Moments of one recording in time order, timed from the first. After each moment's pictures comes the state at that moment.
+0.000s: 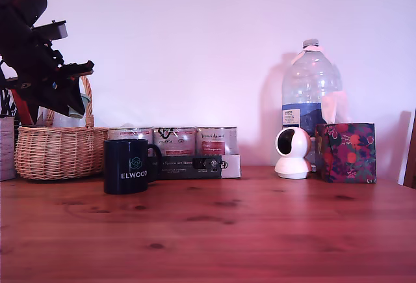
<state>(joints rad) -0.07 1.80 1.36 -0.25 0.21 0.01</state>
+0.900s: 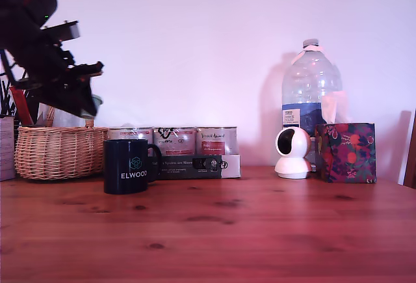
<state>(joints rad) -0.13 1.80 1.36 -0.27 0.23 0.07</state>
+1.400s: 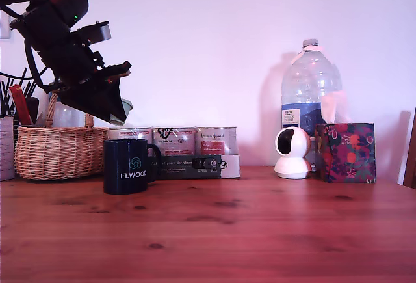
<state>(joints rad) -0.22 1.80 1.39 -0.39 0.24 0.08</state>
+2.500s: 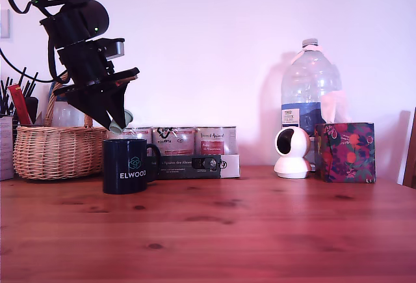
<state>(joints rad) -0.22 2.07 1.85 -0.82 0.19 0.10</state>
